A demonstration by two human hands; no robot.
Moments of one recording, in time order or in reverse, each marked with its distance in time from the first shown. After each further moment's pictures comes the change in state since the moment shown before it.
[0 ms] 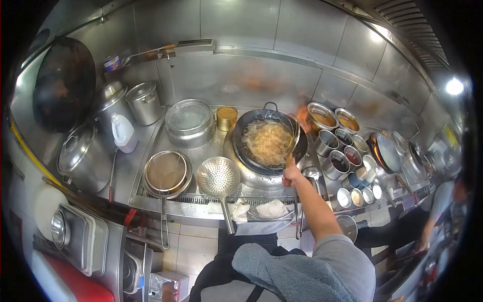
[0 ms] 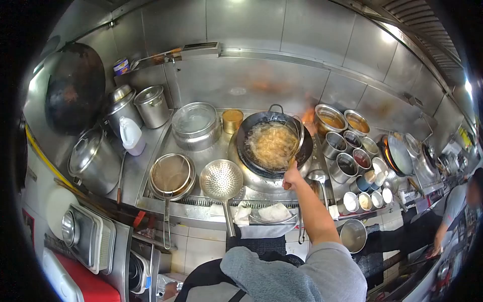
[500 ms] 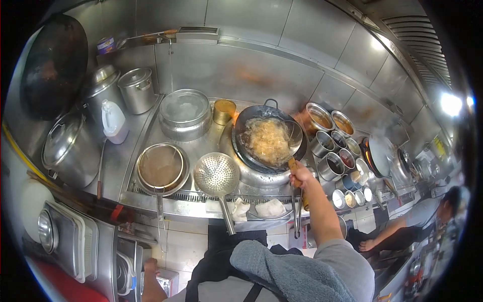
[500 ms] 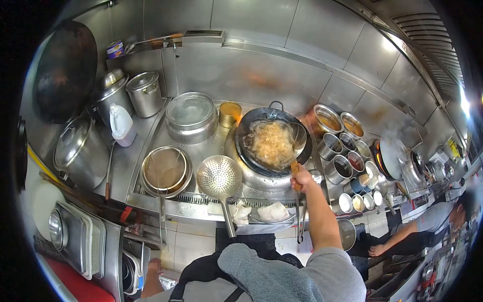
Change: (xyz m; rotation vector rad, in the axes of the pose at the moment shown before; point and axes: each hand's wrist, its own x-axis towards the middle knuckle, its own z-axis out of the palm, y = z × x) left_hand 0.084 -0.038 -0.087 -1.299 0.097 -0.608; right_hand -0.051 -0.032 -0.026 0.562 -0.273 0.076
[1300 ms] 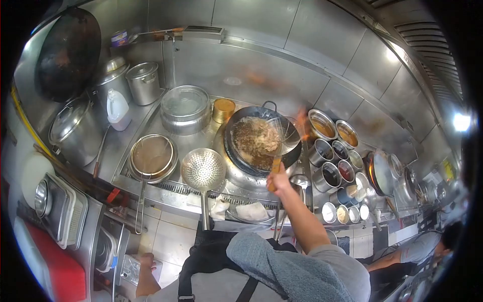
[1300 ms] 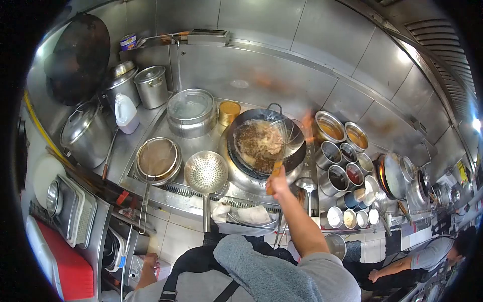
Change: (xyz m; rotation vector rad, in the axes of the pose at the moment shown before) left_hand -0.082 -0.027 0.106 -0.145 0.052 -0.097; right_hand -0.003 0.019 0.008 0.270 -0.096 -0.121
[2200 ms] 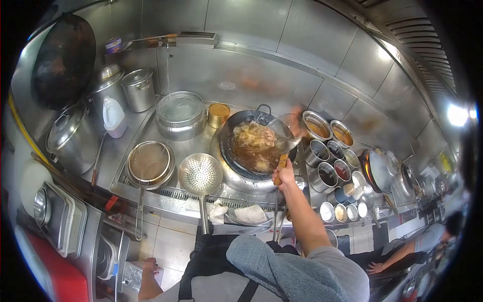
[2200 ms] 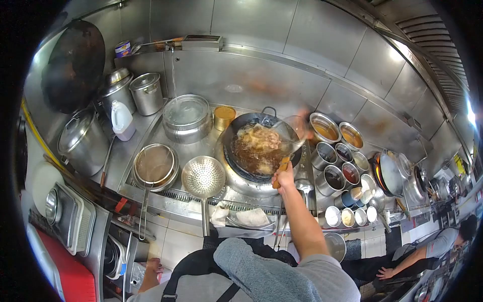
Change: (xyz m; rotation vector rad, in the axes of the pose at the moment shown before) left_hand -0.014 0.022 0.007 0.021 -0.085 -0.025; right_hand 0.014 -0.029 -0.003 -0.019 0.167 -0.159
